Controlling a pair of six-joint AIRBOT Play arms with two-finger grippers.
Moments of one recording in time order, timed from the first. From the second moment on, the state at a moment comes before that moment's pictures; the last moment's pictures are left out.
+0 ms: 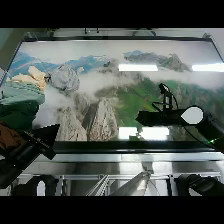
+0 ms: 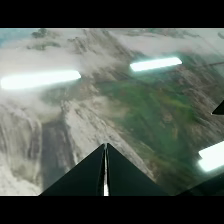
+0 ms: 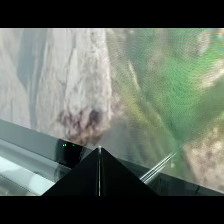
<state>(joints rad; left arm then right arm) 0.19 0.07 0.25 0.61 -0.96 -0.88 0.36 -1.01 0.68 -0.89 0.80 1.59</state>
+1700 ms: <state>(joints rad) 0.20 -0.44 0.52 0.97 -0.75 -1.09 0.29 -1.04 0.68 -0.88 0.73 1.61</state>
